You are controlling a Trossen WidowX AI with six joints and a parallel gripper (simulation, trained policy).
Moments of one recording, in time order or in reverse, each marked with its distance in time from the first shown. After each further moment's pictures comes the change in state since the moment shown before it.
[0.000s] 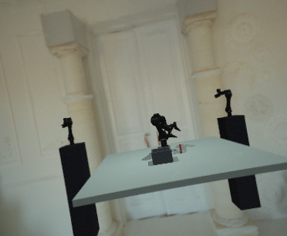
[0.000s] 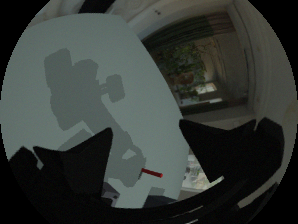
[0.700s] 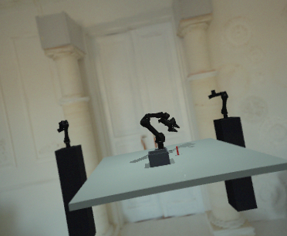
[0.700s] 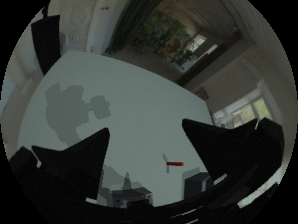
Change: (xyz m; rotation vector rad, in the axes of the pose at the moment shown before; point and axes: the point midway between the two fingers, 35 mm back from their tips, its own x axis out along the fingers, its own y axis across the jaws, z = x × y) arm -0.002 -0.065 0.037 0.609 0.093 -0.010
